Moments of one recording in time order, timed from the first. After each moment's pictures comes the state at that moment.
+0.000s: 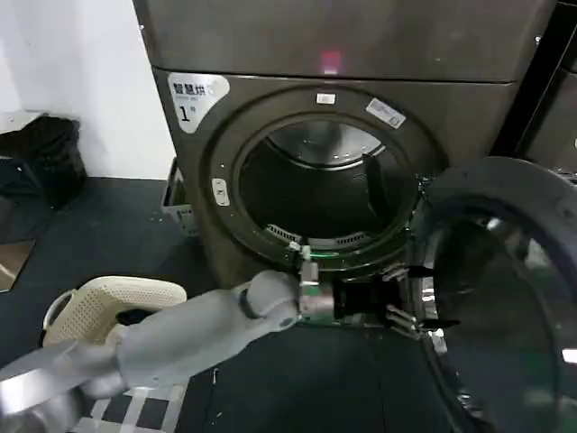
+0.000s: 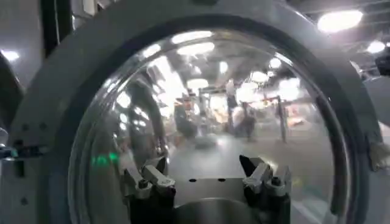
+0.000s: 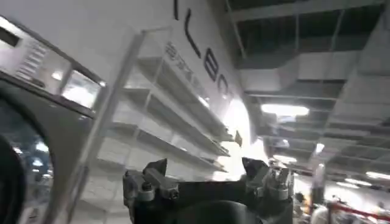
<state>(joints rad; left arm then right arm) 0.16 -1.14 0.74 -1.61 -0.90 -0.15 0.52 -1.59 1.19 2.21 1.98 0.44 -0.31 -0.09</state>
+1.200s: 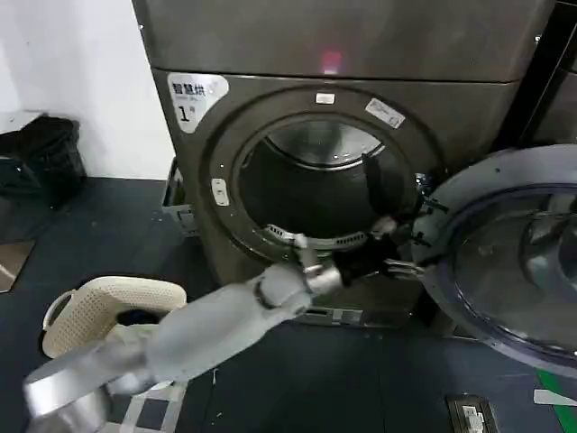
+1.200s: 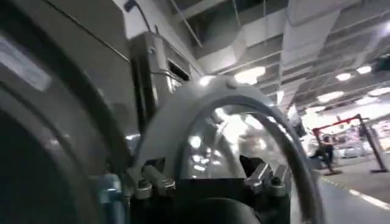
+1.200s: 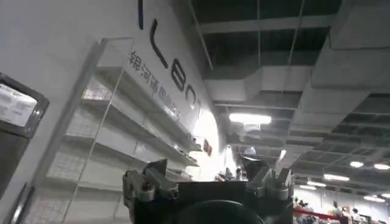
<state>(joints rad) 0.23 -1.16 0.64 -1.52 -0.80 -0.41 0.31 -1.61 1.11 2.34 1.89 0.44 -0.30 -0.10</state>
